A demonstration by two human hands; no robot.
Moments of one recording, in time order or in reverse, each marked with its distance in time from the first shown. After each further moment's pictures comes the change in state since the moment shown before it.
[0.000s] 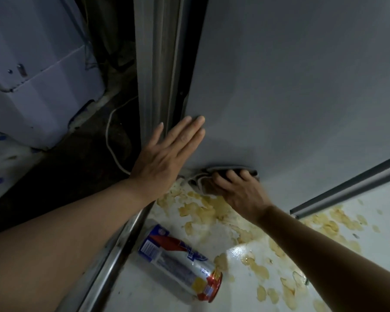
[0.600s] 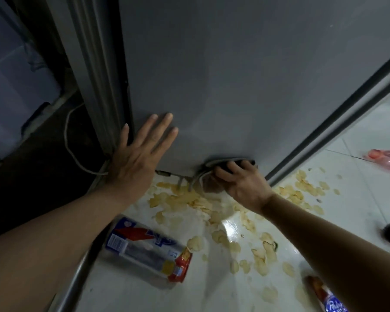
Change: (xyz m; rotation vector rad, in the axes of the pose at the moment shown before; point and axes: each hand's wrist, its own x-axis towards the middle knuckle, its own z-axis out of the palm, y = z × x) left_hand 0.007 0.042 0.011 0.020 -0.034 -0.036; right_hand -0.080 0.030 -0.004 0.132 -0.008 0.120
